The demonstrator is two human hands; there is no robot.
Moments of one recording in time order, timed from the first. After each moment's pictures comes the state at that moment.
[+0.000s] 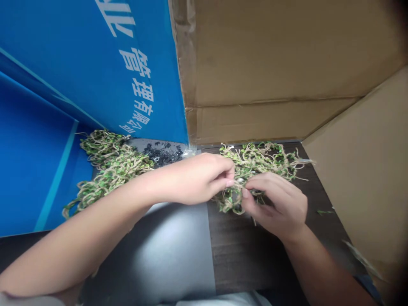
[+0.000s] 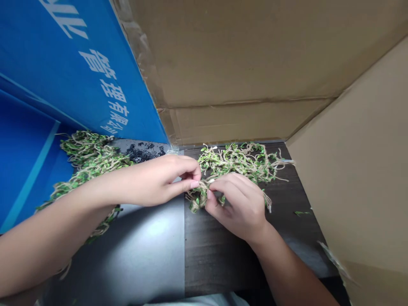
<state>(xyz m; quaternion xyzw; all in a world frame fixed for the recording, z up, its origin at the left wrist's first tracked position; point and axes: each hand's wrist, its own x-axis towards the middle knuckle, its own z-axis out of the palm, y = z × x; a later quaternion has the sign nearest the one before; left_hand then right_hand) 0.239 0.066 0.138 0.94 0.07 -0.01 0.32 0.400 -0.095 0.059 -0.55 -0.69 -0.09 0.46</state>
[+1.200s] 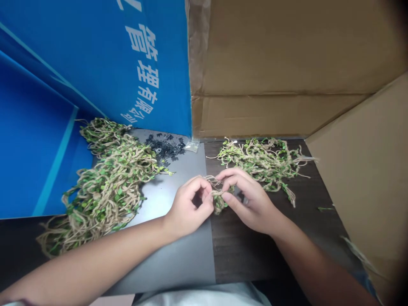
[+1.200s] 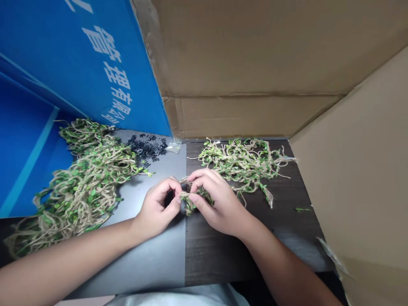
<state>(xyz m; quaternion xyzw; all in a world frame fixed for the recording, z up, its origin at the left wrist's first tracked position) 0.187 -0.003 0.011 0.77 0.23 0.34 0.49 0.382 -0.086 0.032 -0.51 -0.71 0.18 0.45</state>
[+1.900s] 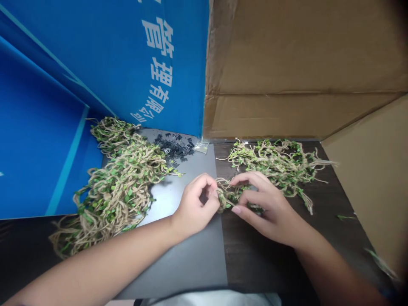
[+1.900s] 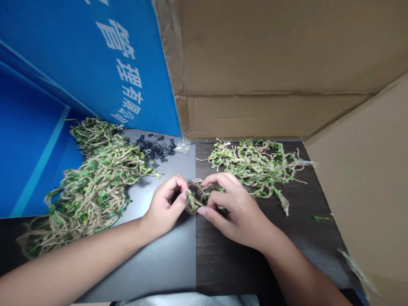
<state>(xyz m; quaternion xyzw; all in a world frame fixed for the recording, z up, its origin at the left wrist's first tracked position) 0.184 0.004 0.007 0.74 0.28 0.34 0.51 0.387 -0.094 0.041 -0.55 -0.73 0.20 0.36</state>
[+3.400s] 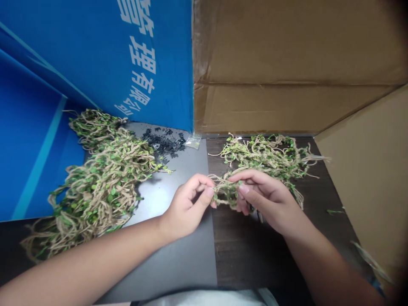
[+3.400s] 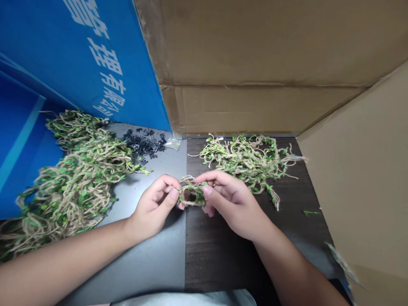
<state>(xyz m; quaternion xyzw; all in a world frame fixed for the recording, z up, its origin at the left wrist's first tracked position) 0.183 -0.002 -0.004 0.65 0.21 0.30 0.67 0.391 -0.095 0.037 -0.50 -0.48 0.49 0.52</state>
